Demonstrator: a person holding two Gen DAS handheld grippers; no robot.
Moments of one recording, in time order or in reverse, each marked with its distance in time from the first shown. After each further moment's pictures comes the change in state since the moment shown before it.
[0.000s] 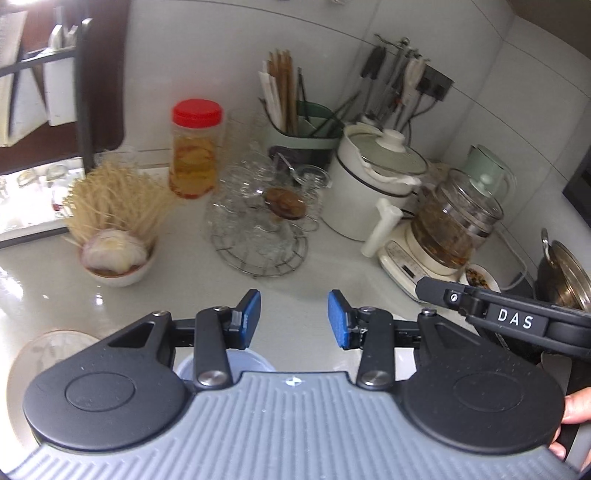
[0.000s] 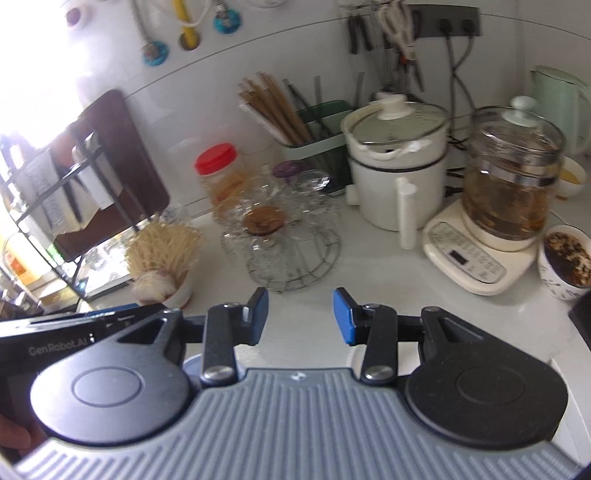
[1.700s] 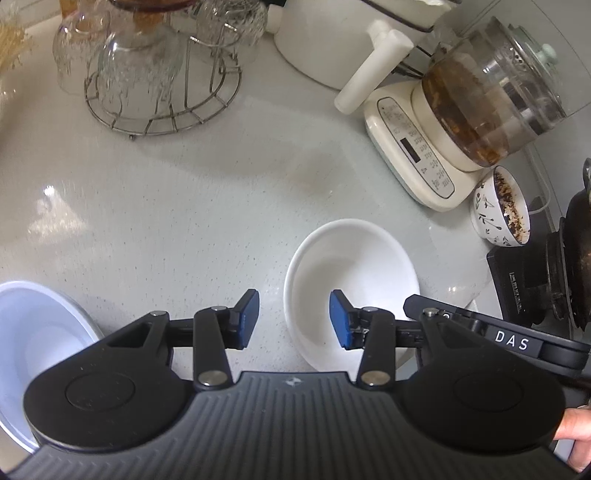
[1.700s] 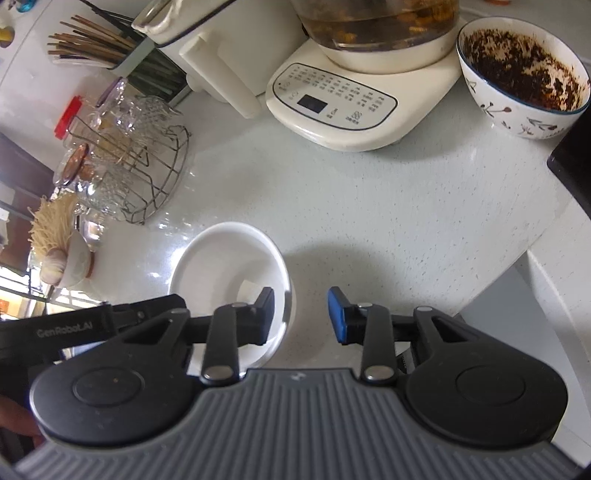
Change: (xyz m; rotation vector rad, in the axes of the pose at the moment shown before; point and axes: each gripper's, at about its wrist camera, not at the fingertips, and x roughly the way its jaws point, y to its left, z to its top) left arm 0.209 -0.075 -0.032 -0.090 0.479 -0.041; right arm 0.094 -0.175 -0.053 0.328 0.393 -0.009
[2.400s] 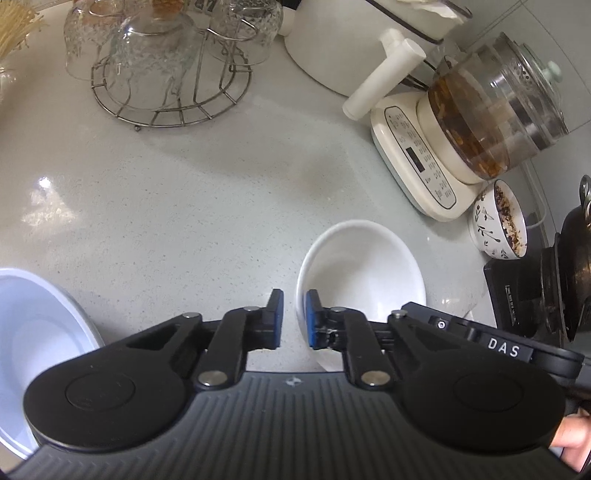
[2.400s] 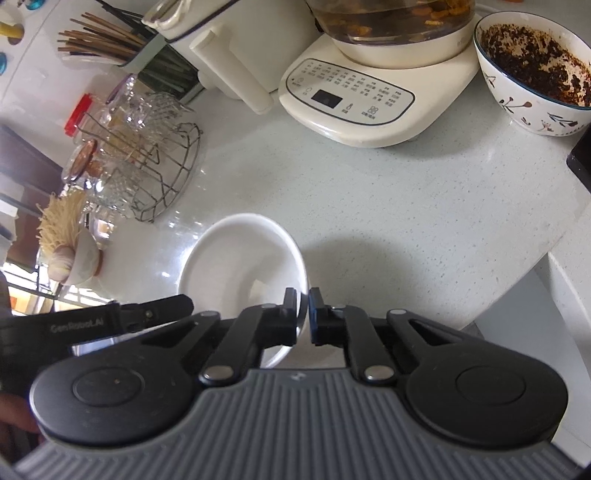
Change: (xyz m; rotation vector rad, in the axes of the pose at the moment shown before) left arm 0.003 0.010 -0.006 -0.043 -0.034 -0.037; right arm 0.006 0.001 -0.003 -0.017 -0.014 0.041
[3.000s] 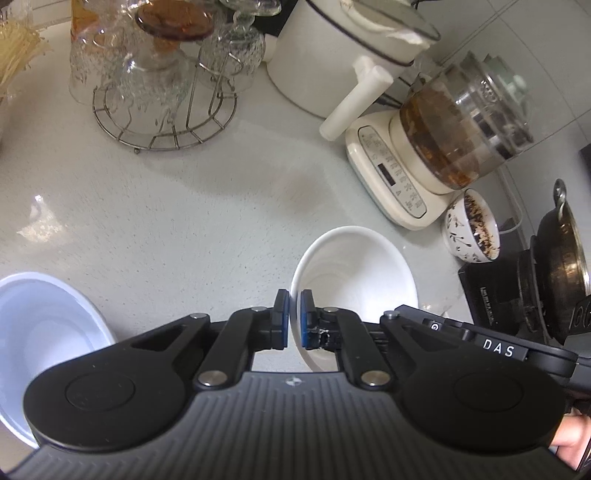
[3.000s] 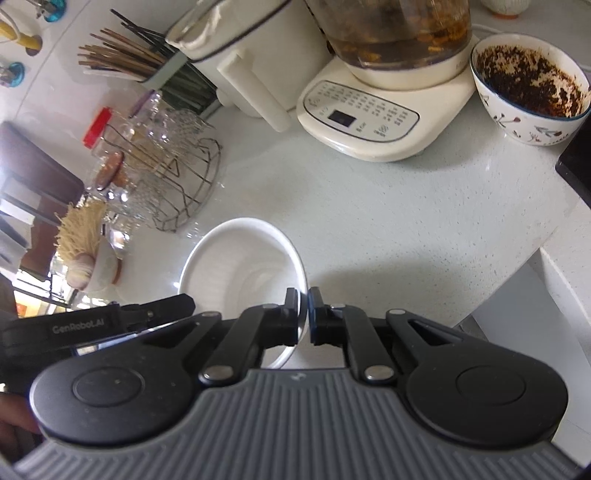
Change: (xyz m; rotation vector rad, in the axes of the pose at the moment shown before) left arm -0.038 0.000 -0.002 0.024 -0.054 -0.055; right arm -0.026 0.015 -0.005 0.007 -0.053 0.024
